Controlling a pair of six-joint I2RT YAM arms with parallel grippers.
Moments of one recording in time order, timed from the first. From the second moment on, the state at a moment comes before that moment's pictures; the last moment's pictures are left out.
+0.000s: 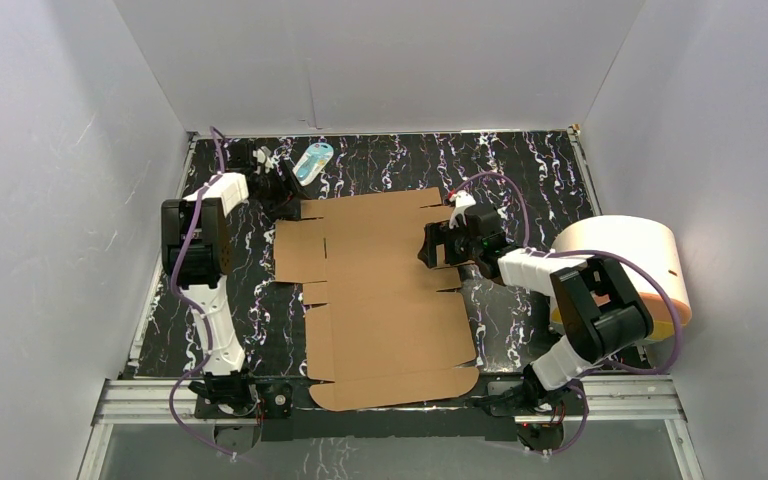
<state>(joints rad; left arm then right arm) 0.02 2.12 1.51 -0.39 0.46 -0.50 0.44 1.56 0.68 0.23 -0.24 0.22</state>
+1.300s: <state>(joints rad) -0.19 2.06 1.52 -0.37 0.14 -0.44 0.44 1.60 0.68 0.26 -0.19 0.23</state>
